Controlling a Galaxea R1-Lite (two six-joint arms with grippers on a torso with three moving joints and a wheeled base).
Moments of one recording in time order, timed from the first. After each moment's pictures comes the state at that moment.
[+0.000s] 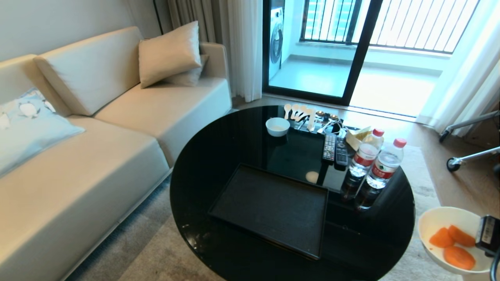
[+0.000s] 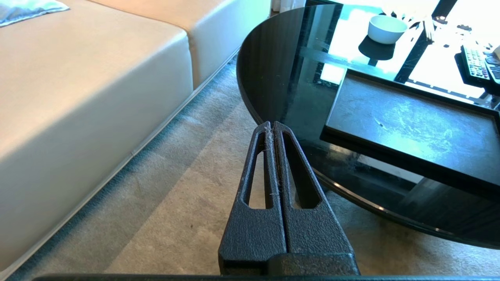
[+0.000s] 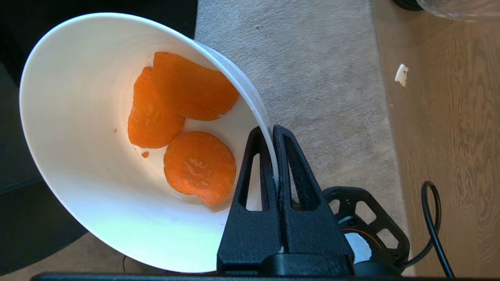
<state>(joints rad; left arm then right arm) 0.00 0.00 0.00 -0.01 0.01 -0.09 0.14 1.28 -0.79 0.66 -0.38 0.76</state>
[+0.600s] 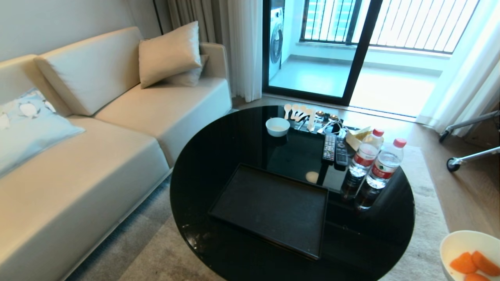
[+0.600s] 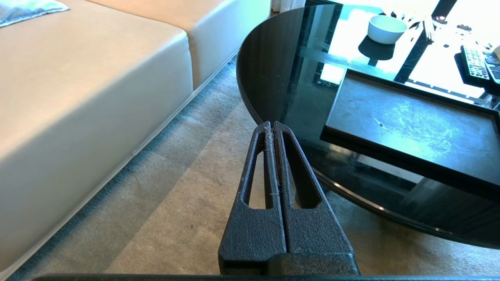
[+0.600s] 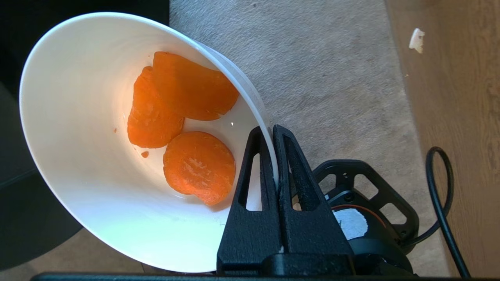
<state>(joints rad) 0.00 0.00 0.00 -0.01 0.01 -0.09 0.04 1.13 -0.64 0.65 -0.31 0.79</state>
